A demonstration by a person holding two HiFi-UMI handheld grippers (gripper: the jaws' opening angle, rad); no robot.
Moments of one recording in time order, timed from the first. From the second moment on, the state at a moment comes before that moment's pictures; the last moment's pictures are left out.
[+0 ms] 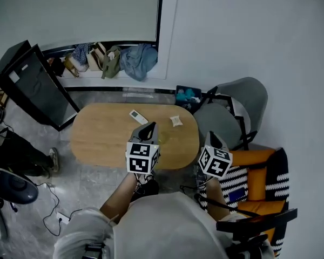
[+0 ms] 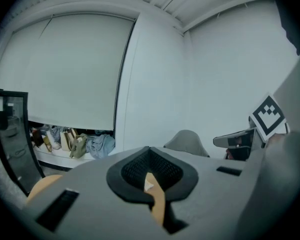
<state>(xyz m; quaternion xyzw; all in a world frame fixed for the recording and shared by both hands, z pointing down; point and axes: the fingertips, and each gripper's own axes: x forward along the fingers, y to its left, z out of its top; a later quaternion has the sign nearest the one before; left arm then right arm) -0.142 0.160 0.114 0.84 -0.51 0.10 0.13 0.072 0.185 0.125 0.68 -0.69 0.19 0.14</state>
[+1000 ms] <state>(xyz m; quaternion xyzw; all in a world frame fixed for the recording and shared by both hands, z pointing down) -0.144 0.009 0.212 0.81 -0.51 0.17 0.22 0.082 0.044 0.209 0.66 -0.67 0.27 0.19</state>
